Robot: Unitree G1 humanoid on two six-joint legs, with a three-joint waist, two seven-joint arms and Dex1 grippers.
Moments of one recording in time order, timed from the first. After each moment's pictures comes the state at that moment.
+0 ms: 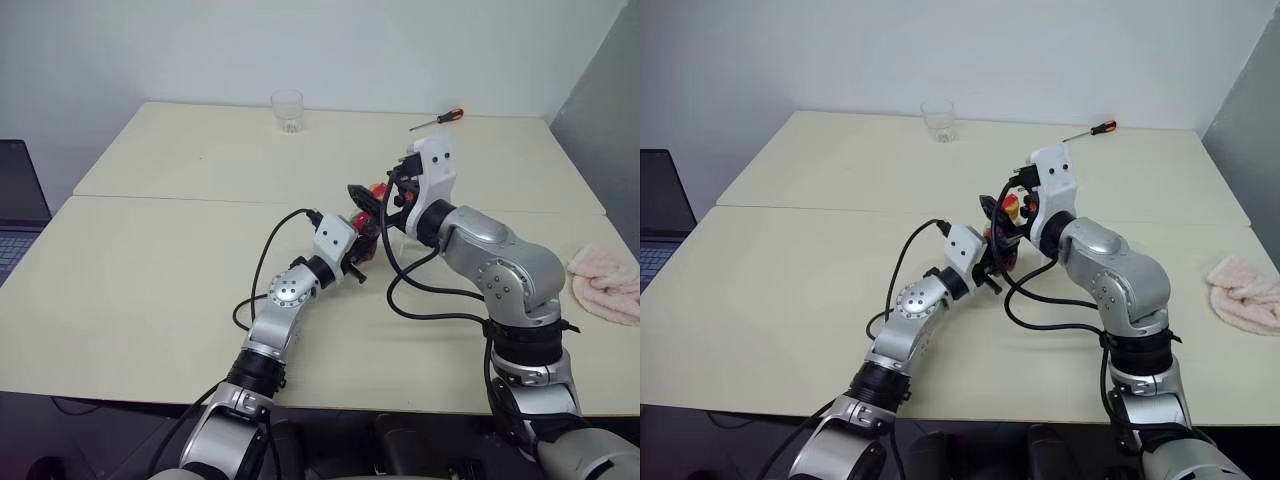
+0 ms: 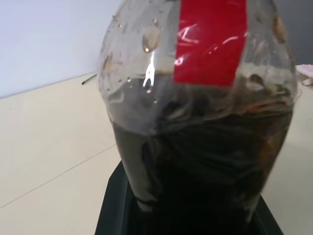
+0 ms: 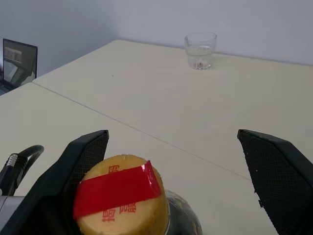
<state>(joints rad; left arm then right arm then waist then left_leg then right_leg) -0.50 0.07 -0.19 0.29 -0.05 -0.05 -0.49 -0.70 -0.22 0.02 -0.30 0.47 0.96 0.15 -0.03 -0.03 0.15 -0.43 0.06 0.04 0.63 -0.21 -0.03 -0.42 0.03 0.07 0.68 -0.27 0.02</state>
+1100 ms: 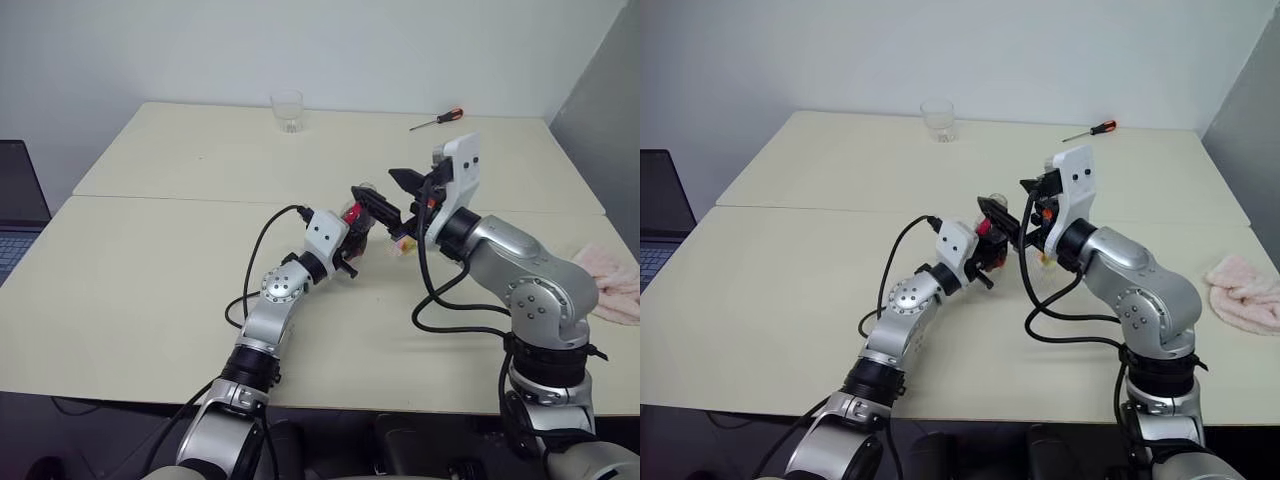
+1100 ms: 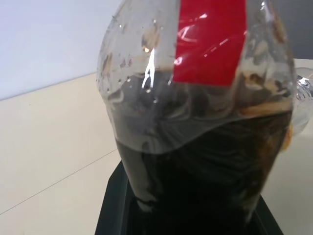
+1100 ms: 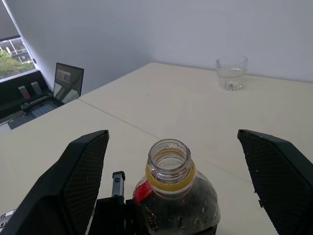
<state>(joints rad) -0.52 0.08 -0.15 0.31 -0.04 -0.05 -0.48 -0.62 -0.26 -0.05 -0.45 0.61 0.95 0.26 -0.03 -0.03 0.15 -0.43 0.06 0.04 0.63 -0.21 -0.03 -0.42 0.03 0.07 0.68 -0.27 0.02</state>
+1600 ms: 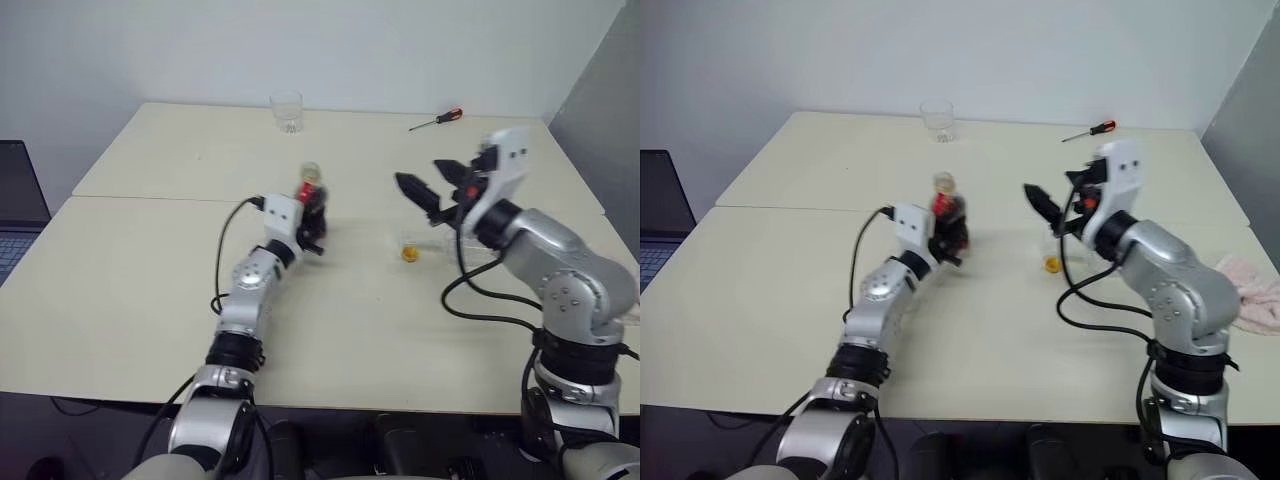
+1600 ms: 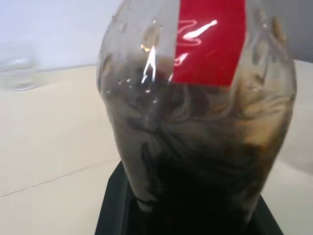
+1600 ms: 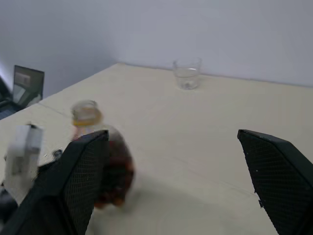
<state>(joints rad) -0.63 0.16 0.08 0.51 -0.14 -0.04 -0.38 -0.59 -0.39 -0.23 -0.39 0.61 0.94 0.27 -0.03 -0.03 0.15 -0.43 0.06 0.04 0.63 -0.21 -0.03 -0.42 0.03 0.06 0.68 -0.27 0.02</state>
